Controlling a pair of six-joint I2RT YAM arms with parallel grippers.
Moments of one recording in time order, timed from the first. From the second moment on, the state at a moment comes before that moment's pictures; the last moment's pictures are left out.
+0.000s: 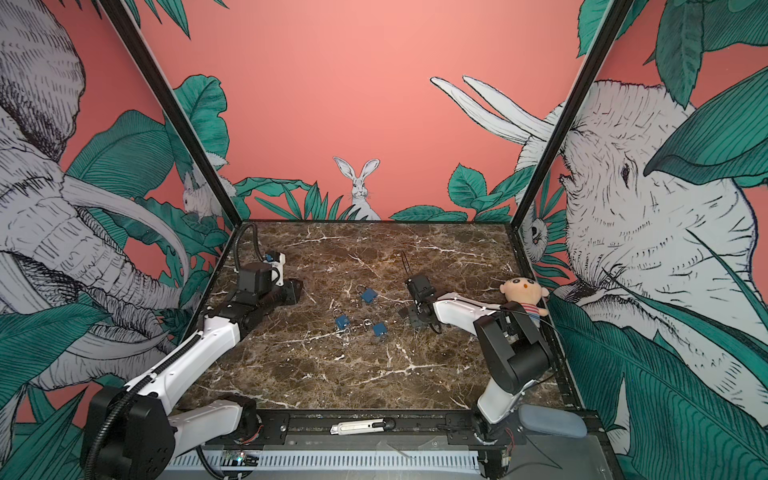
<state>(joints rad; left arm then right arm) -0.27 1.15 0.74 -0.24 0.04 -0.29 0.52 1.67 0.90 -0.42 0.16 0.21</state>
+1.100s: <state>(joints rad) -0.50 1.38 0.95 -0.34 0.28 -0.27 0.60 1.40 1.03 -0.63 0.02 0.09</state>
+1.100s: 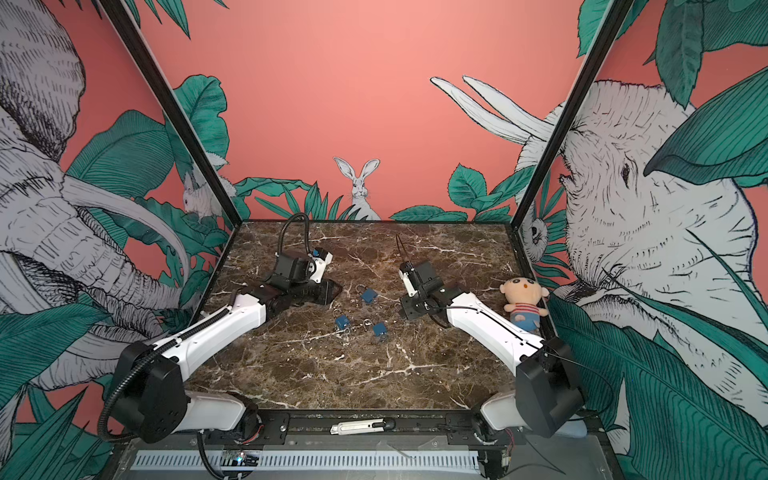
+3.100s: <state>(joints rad) -0.65 1.58 0.95 0.04 0.66 -0.62 0.87 1.44 1.13 -0.60 0.06 0.04</state>
